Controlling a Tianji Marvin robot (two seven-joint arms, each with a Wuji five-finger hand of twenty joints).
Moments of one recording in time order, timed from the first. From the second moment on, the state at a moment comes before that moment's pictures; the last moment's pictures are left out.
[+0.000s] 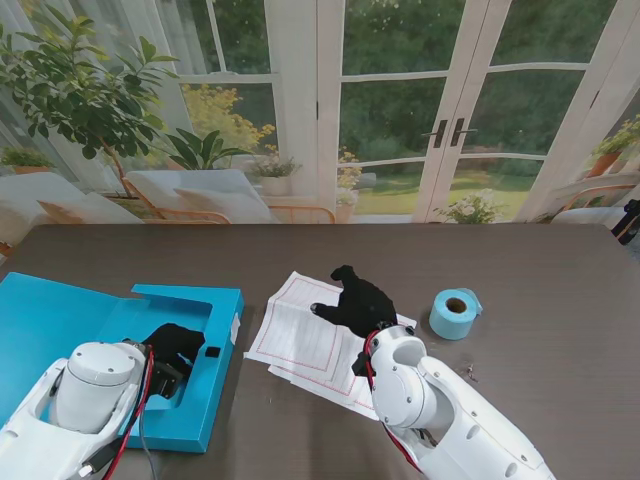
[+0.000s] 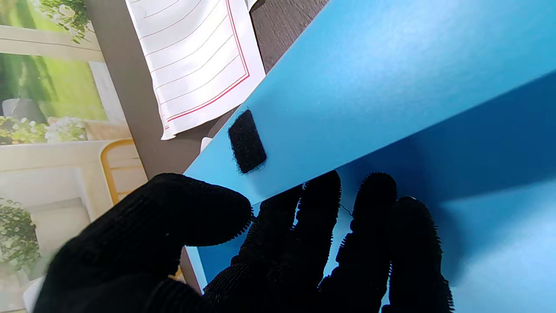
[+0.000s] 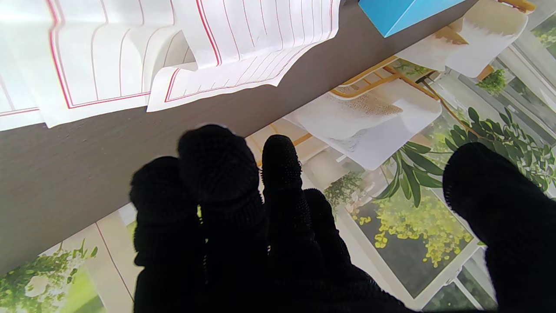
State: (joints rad) left arm 1.62 -1.13 -1.45 -1.65 0.02 0.66 -0.21; right arm -1.38 -1.20 0.88 -1.57 -0.51 0.29 -0.23; left_hand 0.70 -0.44 0.67 1.29 0.66 0.40 0.65 0.40 0.85 0.38 0.40 0.72 0.61 0.51 0.61 0.64 0.20 0.49 1.21 0.70; right_hand 0.16 -0.52 1.03 -0.15 0.19 0.25 0.81 0.21 0.79 0.13 0.86 0.59 1.20 0.20 1.14 0.66 0.70 0.33 1.49 0.72
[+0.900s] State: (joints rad) left arm 1.71 -1.09 -1.49 -1.83 0.40 0.33 -0.20; right arm -1.37 -1.20 0.90 -1.54 -0.53 0.28 -0.25; left_hand 0.62 -0.38 0.51 1.13 0.71 0.39 0.19 0.22 0.73 0.41 0.14 0.50 0.41 0.47 0.35 0.52 0.03 0.40 0.94 0.66; right_hand 0.16 -0.52 1.05 -0.15 0.29 0.16 0.78 0.23 0.79 0.15 0.86 0.59 1.16 0.20 1.14 0.66 0.70 0.33 1.49 0.72
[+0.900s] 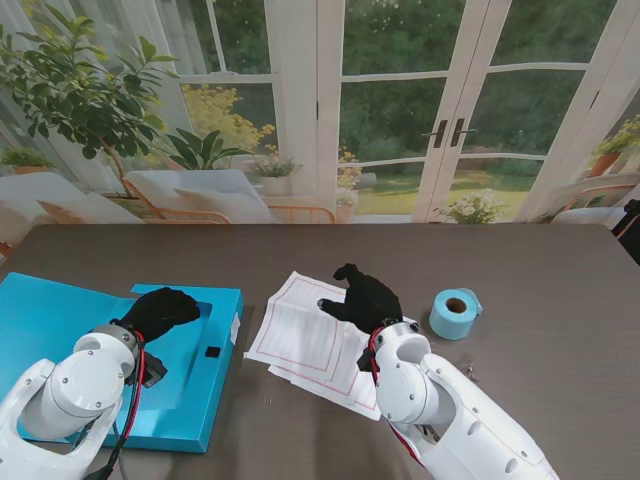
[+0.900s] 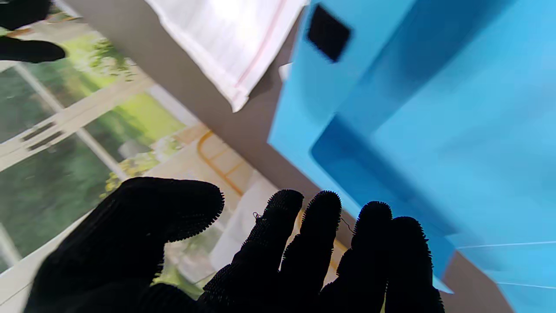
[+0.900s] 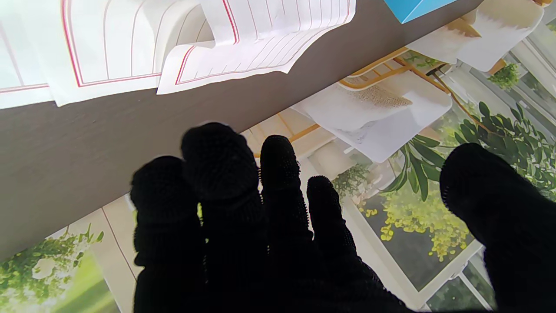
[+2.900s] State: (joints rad) left arm 1.71 -1.09 -1.50 -1.71 0.29 -0.09 -0.18; right arm -0.95 -1.20 0.56 -0.93 -0.69 -0.06 -0.27; left_hand 0.61 -0.38 0.54 1.13 0.62 0.27 0.11 0.16 0.54 0.27 0.07 0.27 0.23 0.31 0.08 0.34 -0.03 0.26 0.17 0.55; right_hand 0.22 -1.00 1.27 -0.21 0.26 -0.04 0.74 0.26 0.36 0.07 0.70 0.46 0.56 0.15 0.42 0.37 0.70 0.21 0.91 0.51
